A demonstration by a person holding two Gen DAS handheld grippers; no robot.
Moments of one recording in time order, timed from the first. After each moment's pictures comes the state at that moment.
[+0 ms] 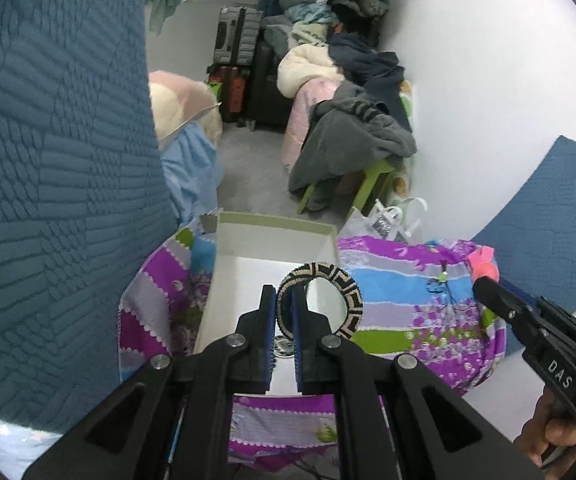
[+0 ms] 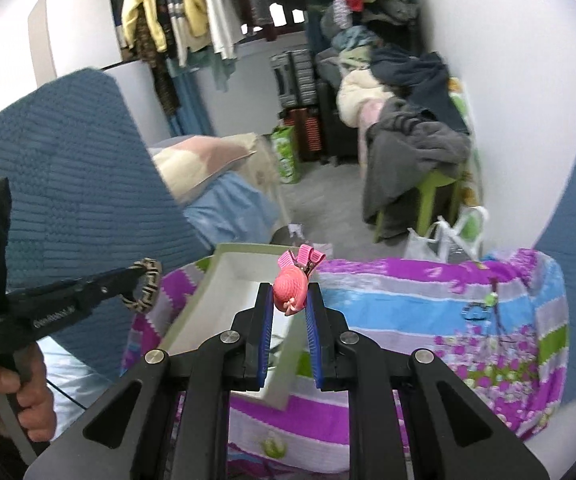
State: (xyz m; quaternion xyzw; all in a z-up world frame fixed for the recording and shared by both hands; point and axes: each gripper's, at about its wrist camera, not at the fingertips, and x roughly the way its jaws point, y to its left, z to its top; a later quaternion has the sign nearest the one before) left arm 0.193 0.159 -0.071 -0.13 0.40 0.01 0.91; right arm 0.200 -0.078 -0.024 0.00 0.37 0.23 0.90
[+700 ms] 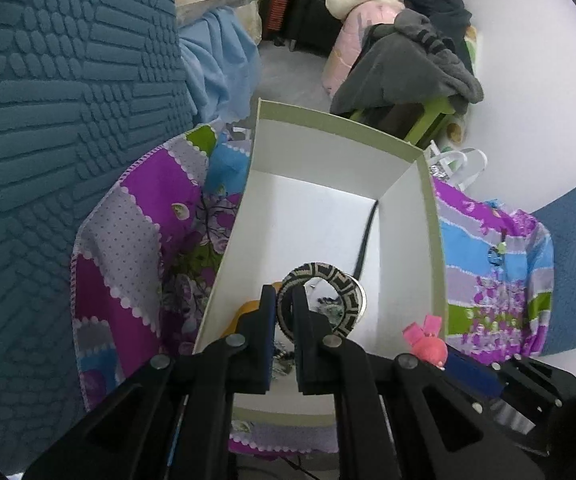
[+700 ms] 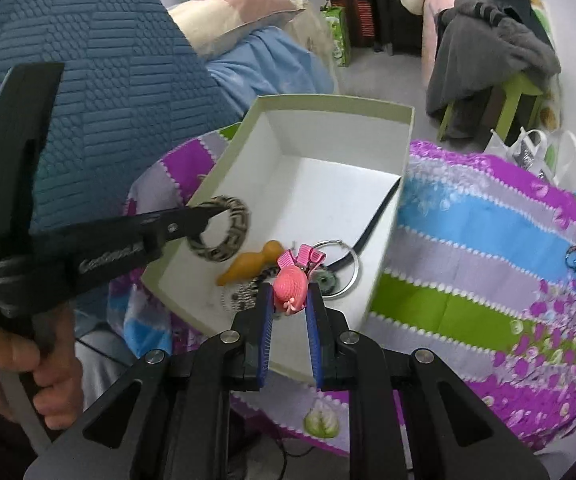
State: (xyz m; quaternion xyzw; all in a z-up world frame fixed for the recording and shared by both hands) left arm 0.257 0.184 -0.199 -0.17 0.52 0.06 0.84; right arm 0.233 -0.002 -0.154 -0.04 0.54 0.30 0.78
